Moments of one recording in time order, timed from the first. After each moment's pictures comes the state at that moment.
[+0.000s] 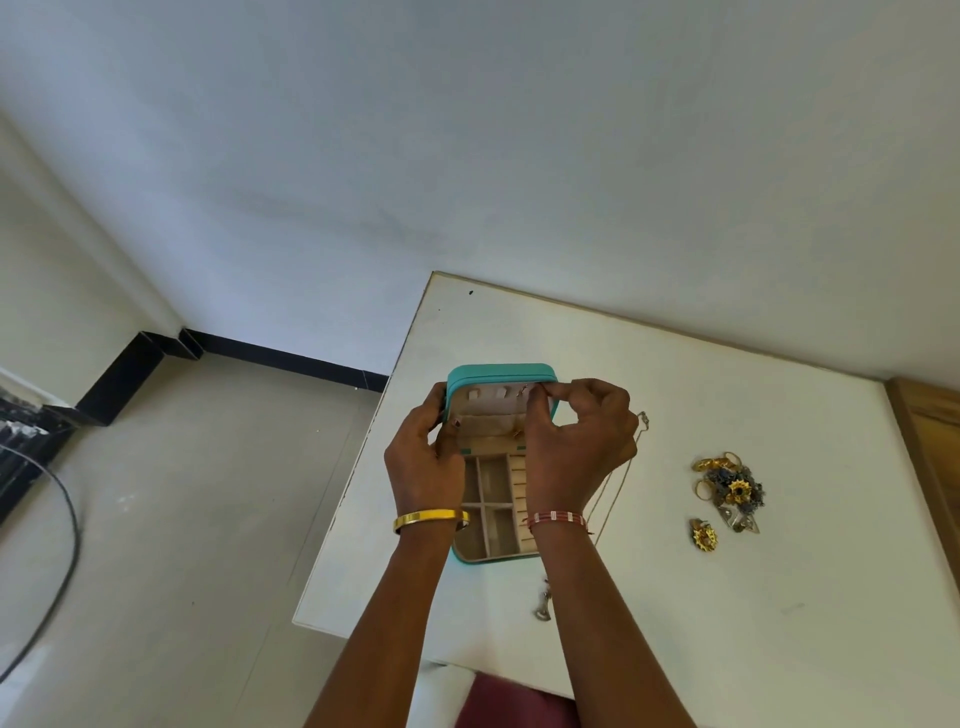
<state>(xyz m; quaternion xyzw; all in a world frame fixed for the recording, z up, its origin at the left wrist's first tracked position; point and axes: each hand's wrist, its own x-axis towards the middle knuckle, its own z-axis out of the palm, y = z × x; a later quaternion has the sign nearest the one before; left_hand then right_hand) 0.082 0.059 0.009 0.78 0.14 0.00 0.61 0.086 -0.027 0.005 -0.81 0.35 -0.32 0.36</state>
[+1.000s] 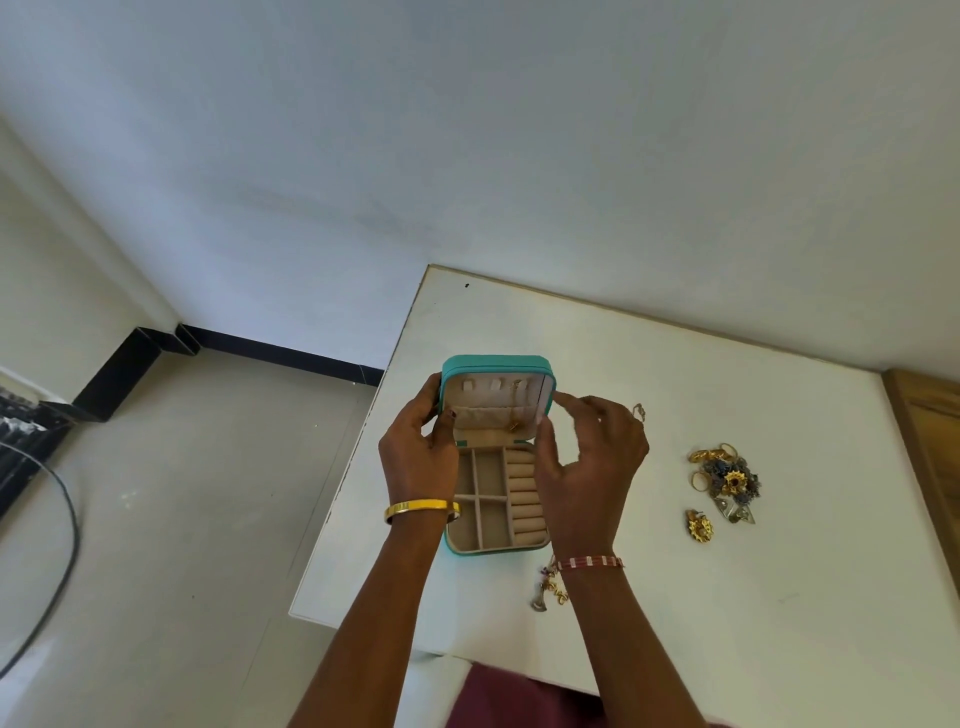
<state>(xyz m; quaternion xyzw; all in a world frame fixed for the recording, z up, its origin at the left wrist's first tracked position) 0.087 0.060 0.002 0.78 0.12 0.01 0.61 0.049 -0.049 -0.009 -0.88 0.18 -0.35 0.26</state>
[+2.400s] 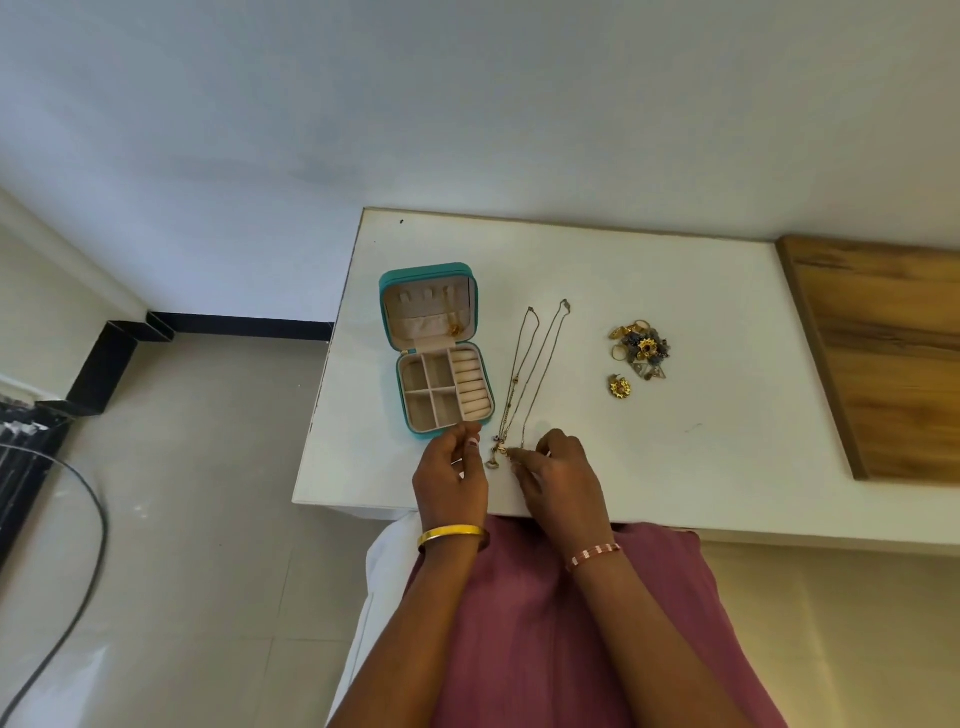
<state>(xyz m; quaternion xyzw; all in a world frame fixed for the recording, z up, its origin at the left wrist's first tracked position) -0.050 0.038 -0.006 0.81 0.11 -0.07 0.57 -0.091 -0.062 -0.024 -0.97 0.14 -0.04 0.22</state>
